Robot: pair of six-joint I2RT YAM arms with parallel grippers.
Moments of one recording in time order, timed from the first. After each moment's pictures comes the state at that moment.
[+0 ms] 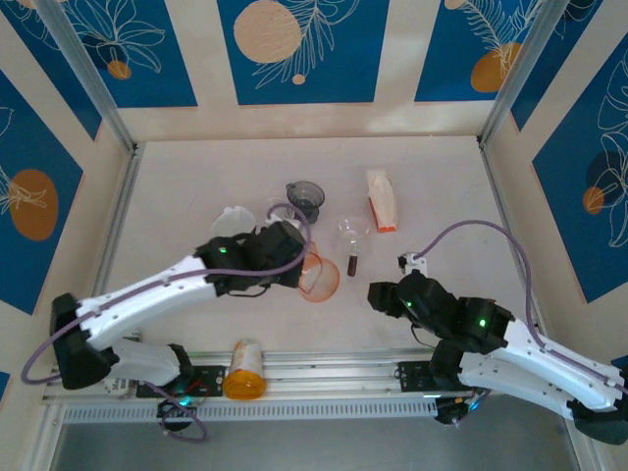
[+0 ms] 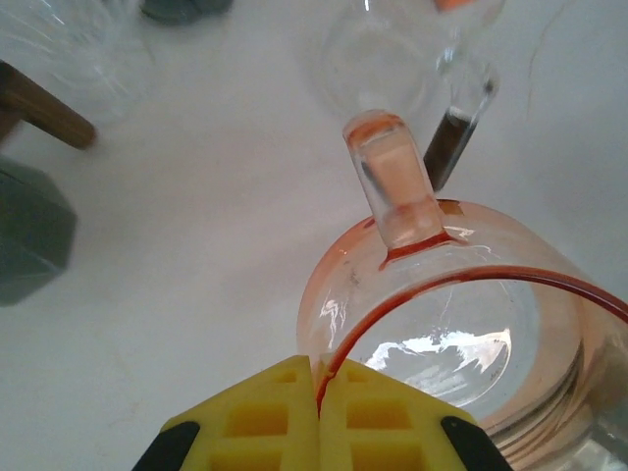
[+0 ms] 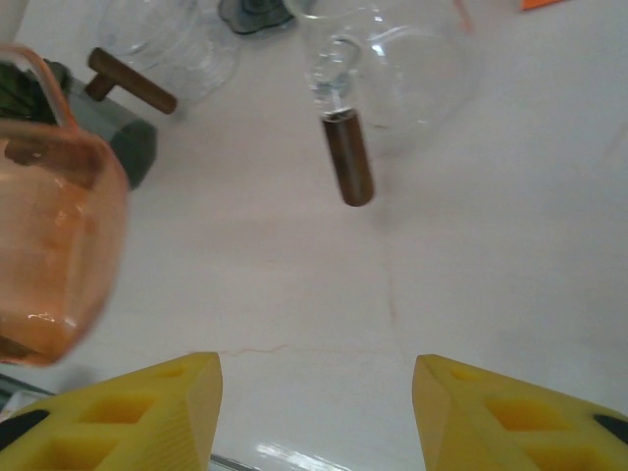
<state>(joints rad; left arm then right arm) -1.05 1.33 1.19 -0.86 -0.22 -0.70 1.04 0.56 0.64 -0.87 0.36 0.92</state>
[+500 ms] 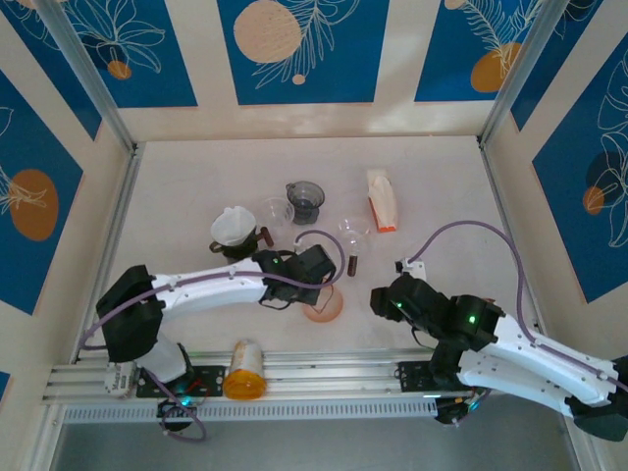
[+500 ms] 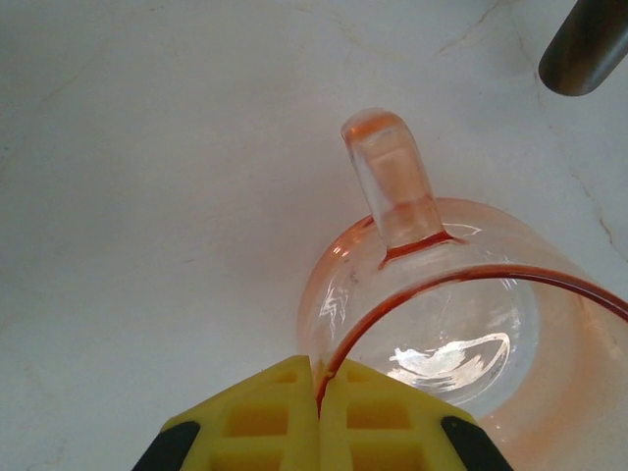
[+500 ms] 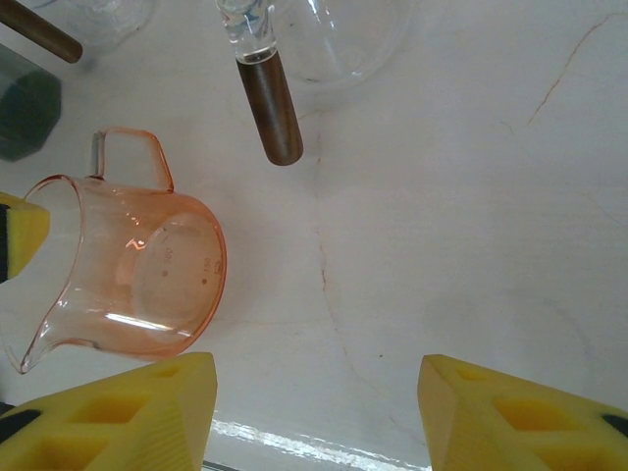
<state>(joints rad) -1.09 1.58 1.10 -0.72 -0.23 -0.73 1.04 0.63 0.63 -0.93 0.37 0.92</state>
